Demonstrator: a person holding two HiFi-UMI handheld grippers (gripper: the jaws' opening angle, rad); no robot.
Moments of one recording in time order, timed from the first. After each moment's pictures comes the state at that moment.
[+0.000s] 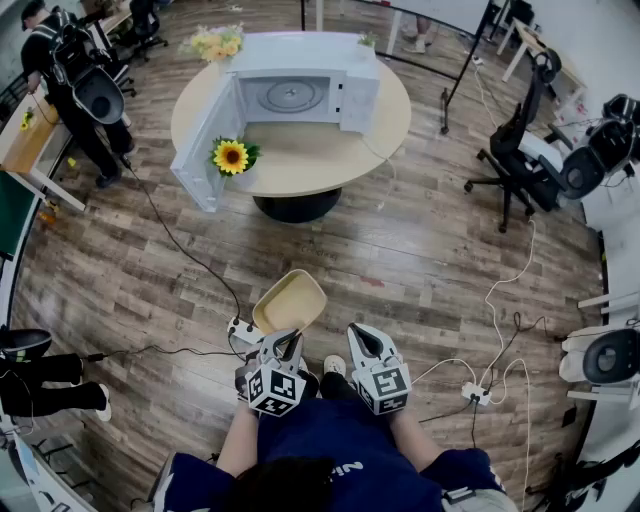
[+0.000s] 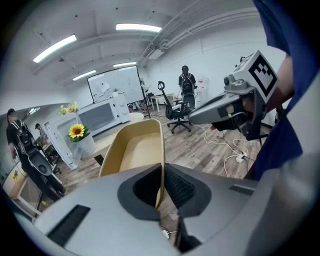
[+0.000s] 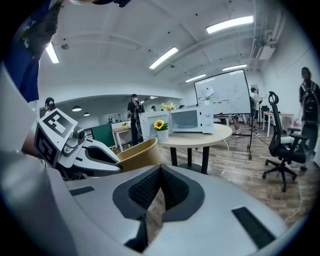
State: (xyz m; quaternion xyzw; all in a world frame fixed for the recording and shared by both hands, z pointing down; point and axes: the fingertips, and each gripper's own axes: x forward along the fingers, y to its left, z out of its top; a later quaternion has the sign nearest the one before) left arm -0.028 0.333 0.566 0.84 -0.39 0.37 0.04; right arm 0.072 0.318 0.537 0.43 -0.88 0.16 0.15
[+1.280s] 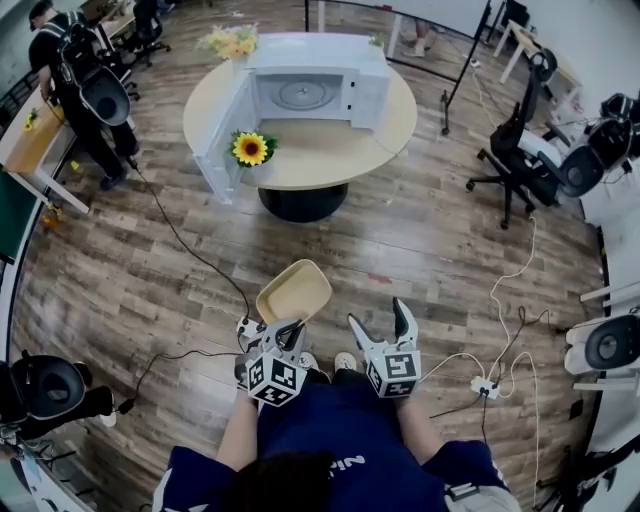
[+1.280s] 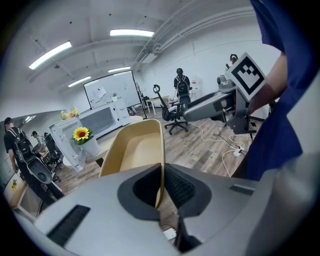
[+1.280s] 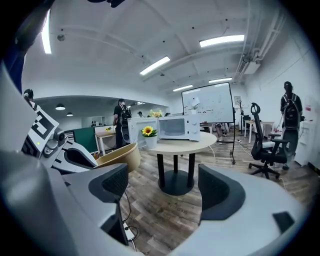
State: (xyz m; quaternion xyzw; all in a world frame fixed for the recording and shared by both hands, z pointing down) left arm -0.072 0.350 0.563 0.86 -0.36 0.37 0.00; right arm 0.066 0.315 0.528 0.53 -0.83 0.13 0.12
